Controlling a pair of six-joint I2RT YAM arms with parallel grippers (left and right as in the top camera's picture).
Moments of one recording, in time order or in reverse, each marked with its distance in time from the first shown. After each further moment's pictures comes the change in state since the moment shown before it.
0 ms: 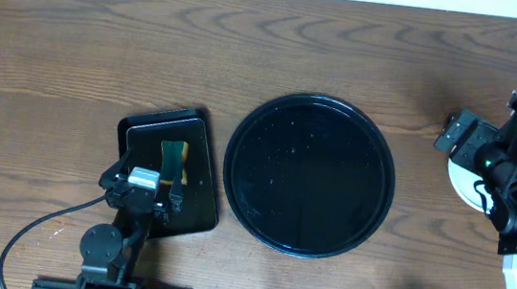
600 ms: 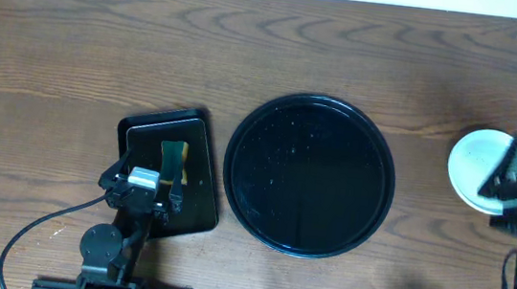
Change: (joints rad) left arm 0.000 0.000 0.002 -0.004 -0.003 0.000; right arm 0.020 -0.587 -0.136 0.376 0.066 0.001
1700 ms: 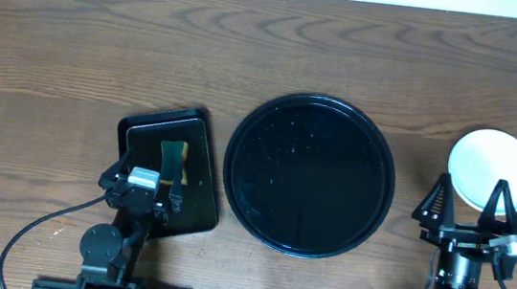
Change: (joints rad) left arm 0.000 0.000 0.001 -0.002 0.000 0.000; right arm 0.085 -0.488 -0.949 0.789 -0.042 0.014
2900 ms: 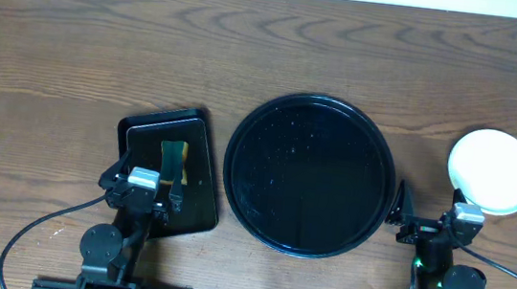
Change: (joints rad) left arm 0.000 0.000 0.001 -0.001 0.000 0.000; right arm 0.004 -0.001 -0.091 -0.397 -0.027 -0.164
